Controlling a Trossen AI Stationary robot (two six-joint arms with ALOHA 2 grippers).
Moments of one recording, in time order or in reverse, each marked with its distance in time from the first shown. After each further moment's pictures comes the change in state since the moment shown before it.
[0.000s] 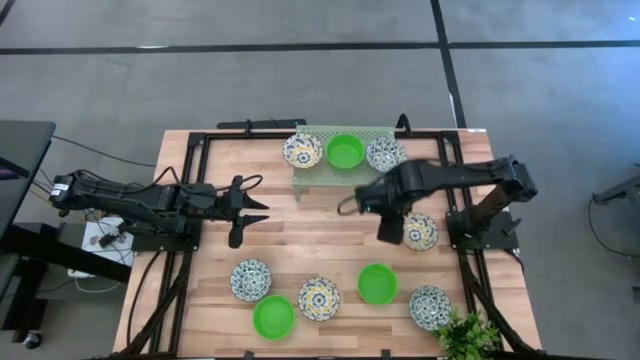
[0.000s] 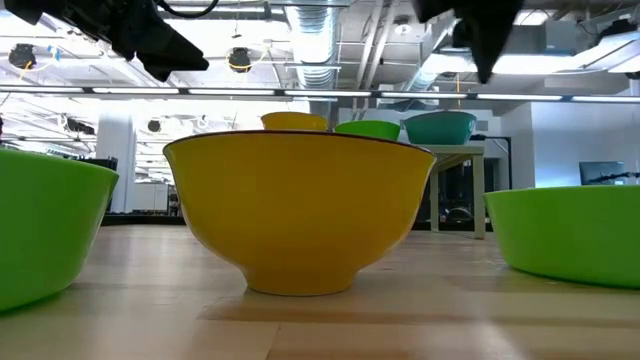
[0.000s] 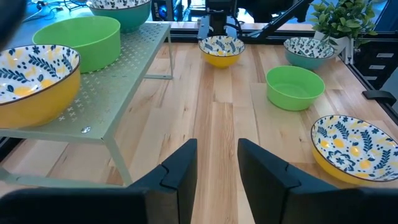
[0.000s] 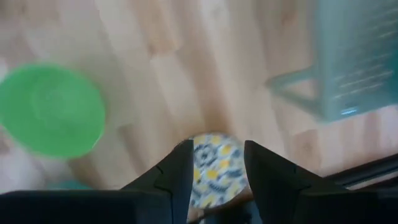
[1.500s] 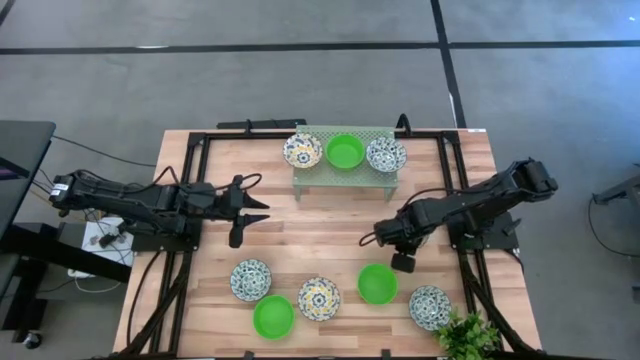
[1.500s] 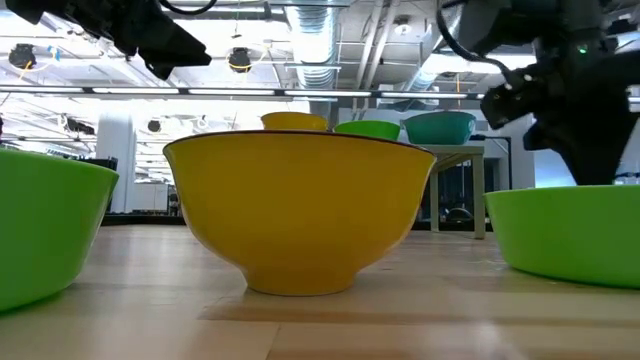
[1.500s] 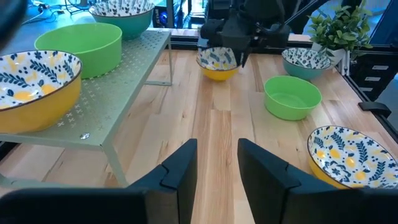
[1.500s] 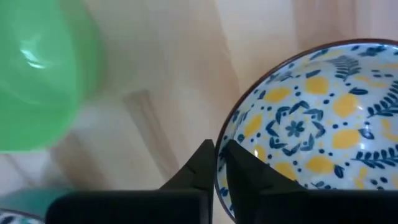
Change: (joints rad) left arm 0.000 0.000 0.000 0.029 0.002 -0.022; right arm 0.160 -0.158 -0.706 0.588 -0.207 0.186
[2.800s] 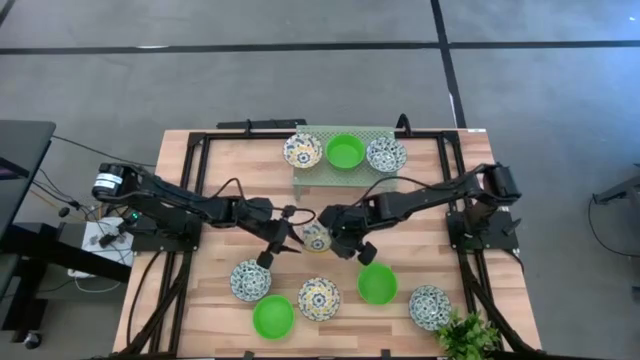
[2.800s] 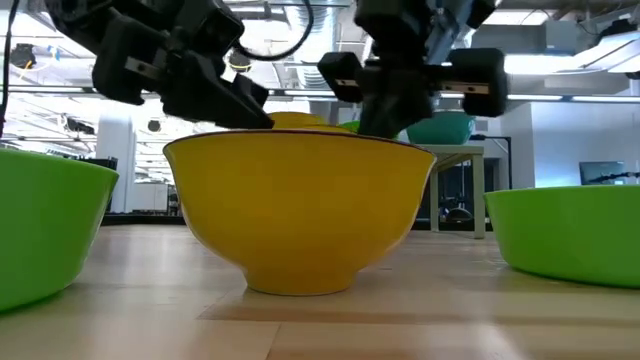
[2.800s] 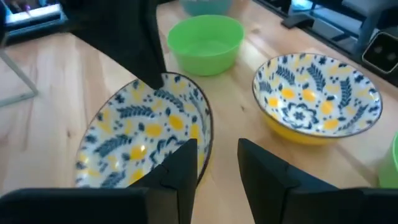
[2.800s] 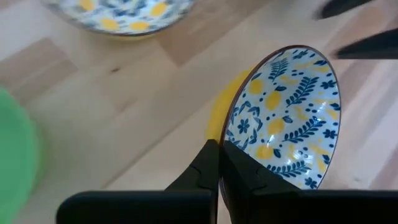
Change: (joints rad) left arm 0.032 0.697 0.056 0.483 0.435 0.336; right arm -0.121 0.287 0.341 0.501 -0.013 -1.325
